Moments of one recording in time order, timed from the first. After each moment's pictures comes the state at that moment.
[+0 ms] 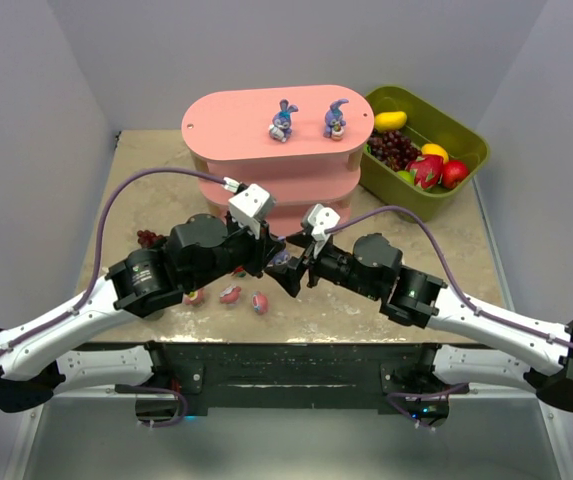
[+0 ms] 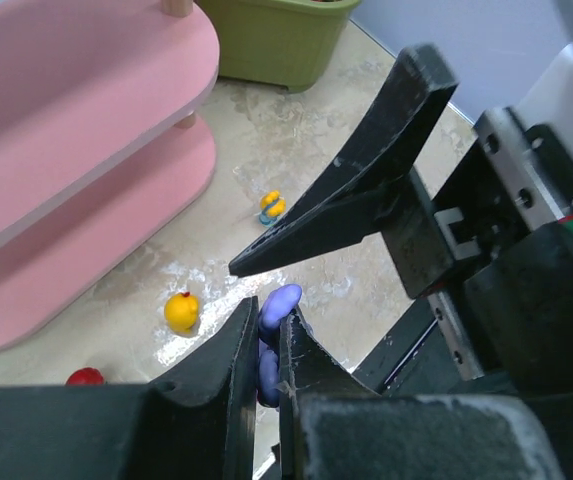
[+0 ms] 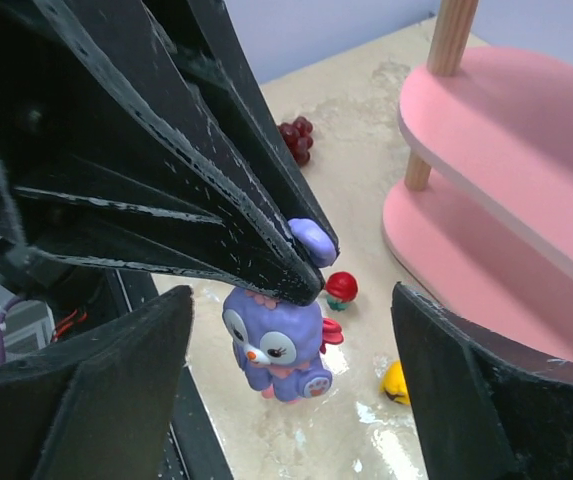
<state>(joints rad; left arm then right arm) -1.08 1.02 1.23 -0.52 -0.23 -0.29 1.08 1.01 0.90 0.03 0.03 0.08</state>
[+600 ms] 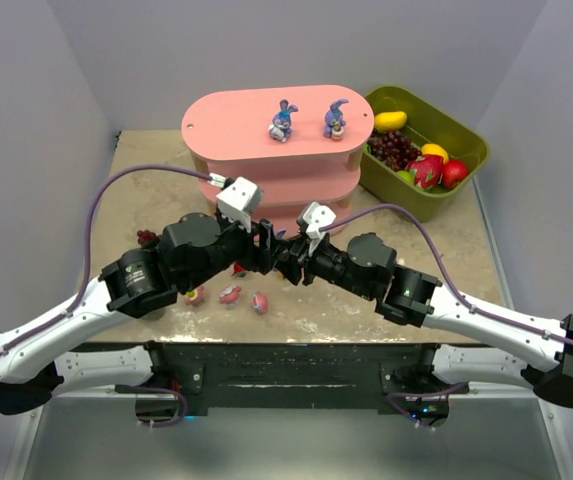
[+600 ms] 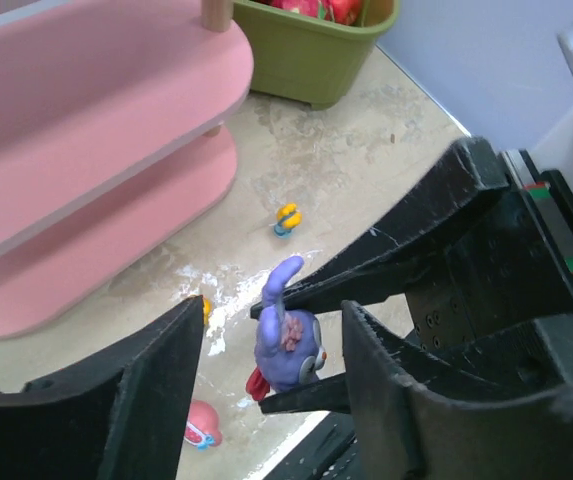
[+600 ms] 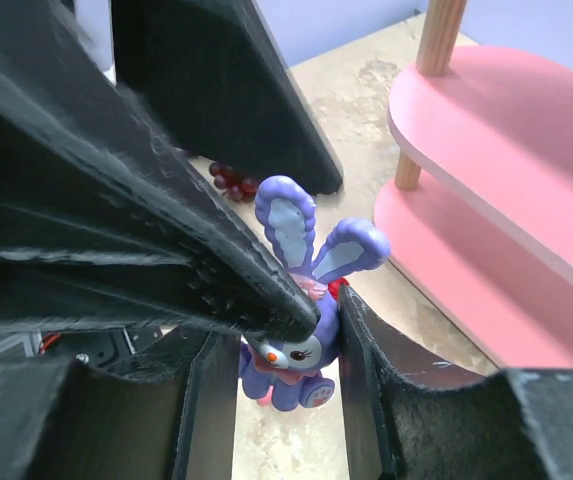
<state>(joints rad) -1.08 1.00 1.24 -0.53 -0.30 -0.32 1.11 1.05 0.92 0.04 0.09 0.08</state>
